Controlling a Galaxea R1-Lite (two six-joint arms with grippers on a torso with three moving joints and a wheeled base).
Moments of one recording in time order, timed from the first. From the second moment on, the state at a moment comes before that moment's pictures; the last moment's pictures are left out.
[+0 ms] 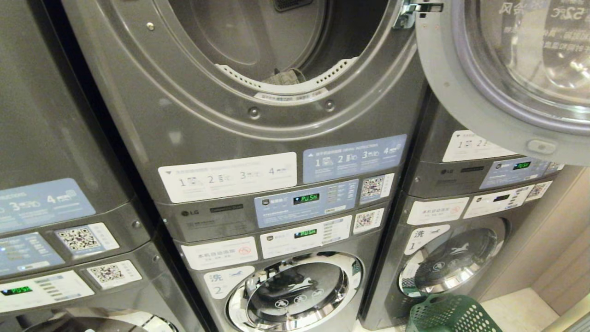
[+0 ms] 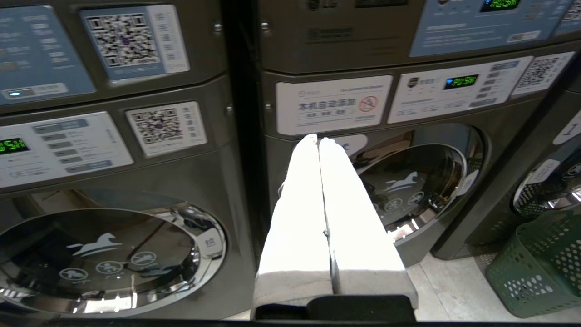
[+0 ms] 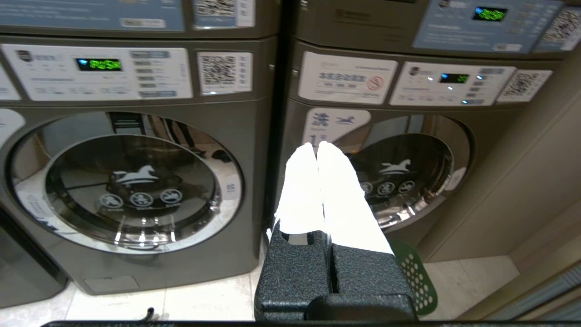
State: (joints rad) left arm 0.00 0.00 -0.03 0.07 0.00 0.00; right arm 0.00 0.00 0.00 0.01 0.04 -0.12
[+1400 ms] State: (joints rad) left arm 0.00 0.00 -0.02 0.03 0.00 0.00; right arm 0.00 0.01 -0.09 0.02 -0.04 -0.06
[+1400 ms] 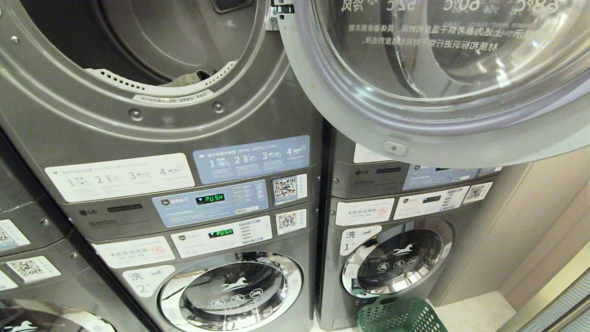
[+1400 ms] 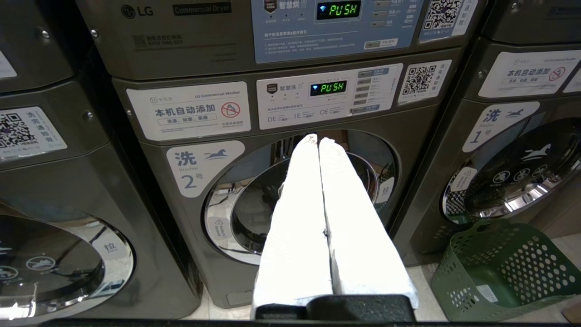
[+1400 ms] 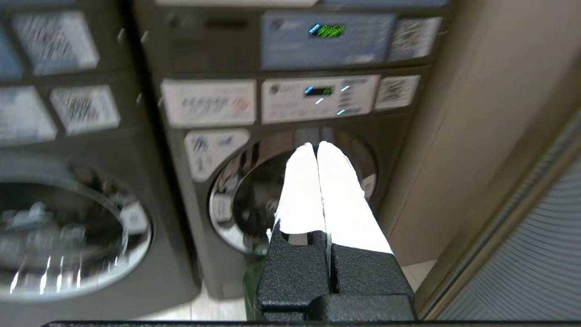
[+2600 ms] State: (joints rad) left arm 0.00 0.00 -0.01 0.03 0.00 0.00; right arm -0.02 0.74 -0.62 -0.30 -0.35 0.25
